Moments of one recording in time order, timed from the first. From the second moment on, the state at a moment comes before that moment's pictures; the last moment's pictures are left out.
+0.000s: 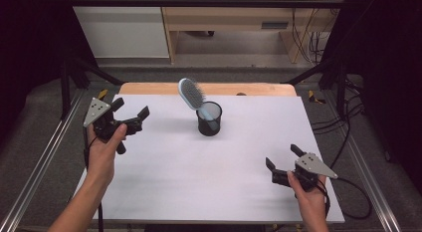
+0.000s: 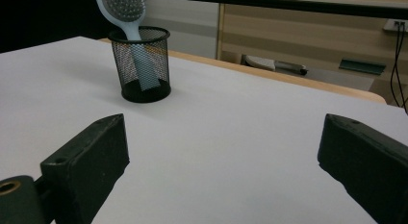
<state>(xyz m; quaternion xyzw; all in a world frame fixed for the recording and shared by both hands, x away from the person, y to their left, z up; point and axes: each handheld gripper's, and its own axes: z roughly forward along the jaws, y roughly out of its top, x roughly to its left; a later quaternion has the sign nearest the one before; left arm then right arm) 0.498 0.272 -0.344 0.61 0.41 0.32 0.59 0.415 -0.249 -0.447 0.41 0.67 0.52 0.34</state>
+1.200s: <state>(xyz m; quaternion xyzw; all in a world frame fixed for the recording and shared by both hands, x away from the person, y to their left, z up) 0.448 0.316 -0.393 0.61 0.42 0.35 0.58 0.412 -0.246 -0.460 0.38 0.69 0.51 0.34</state>
